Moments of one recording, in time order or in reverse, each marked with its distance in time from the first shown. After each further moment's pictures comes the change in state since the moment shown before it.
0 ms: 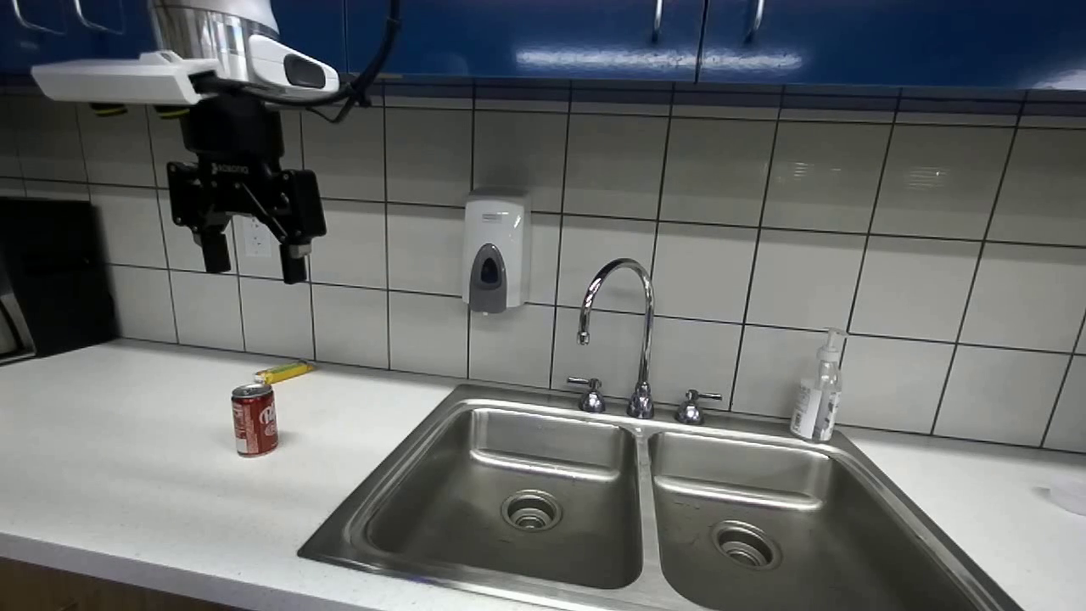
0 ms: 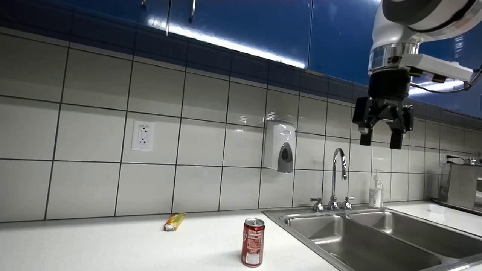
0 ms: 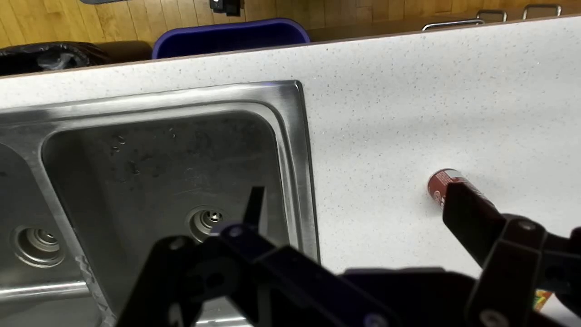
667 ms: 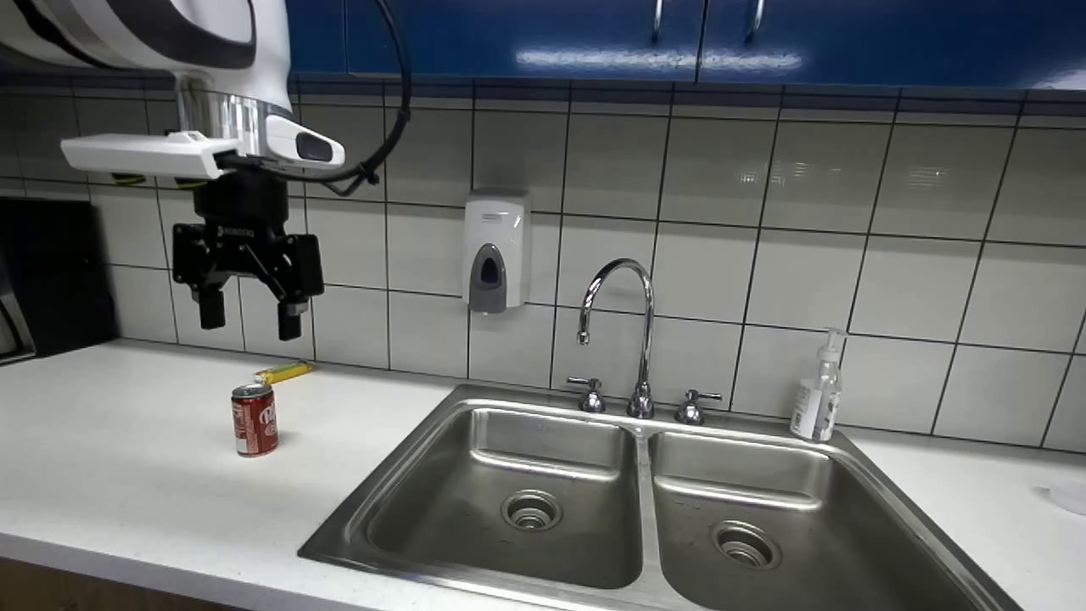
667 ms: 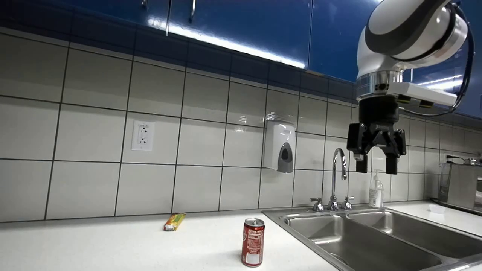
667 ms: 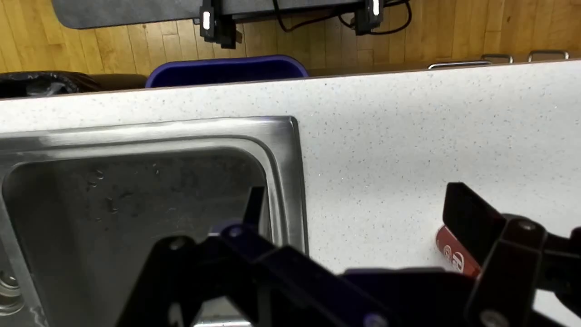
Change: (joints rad) arm 0.032 0.138 0.001 -0.044 0.003 0.064 -0.006
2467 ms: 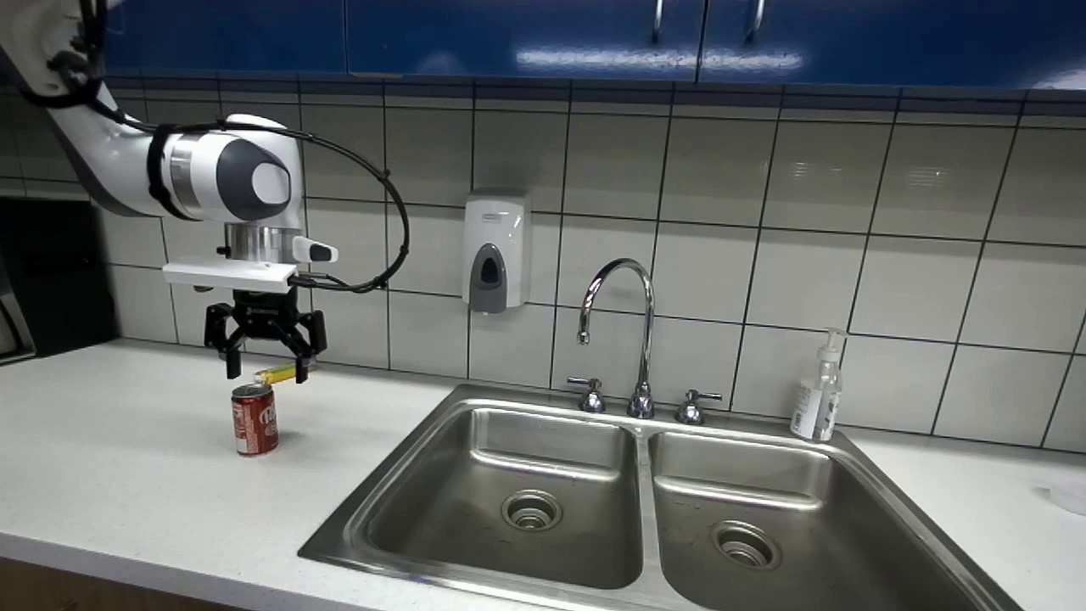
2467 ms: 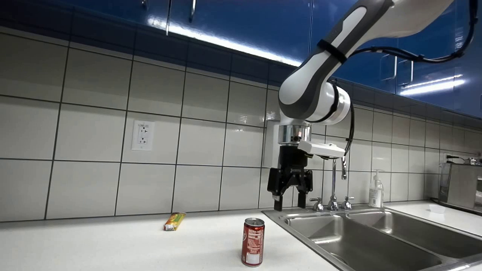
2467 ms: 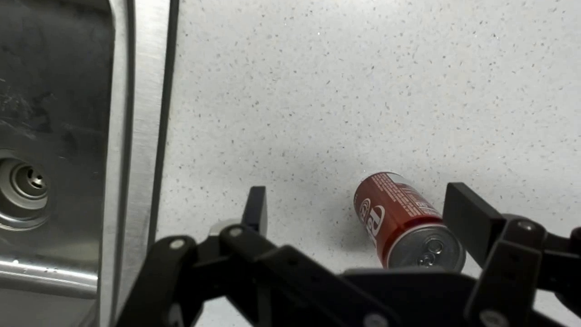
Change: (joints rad) arm 0.137 0.705 0.094 0.311 0.055 0.385 -0.092
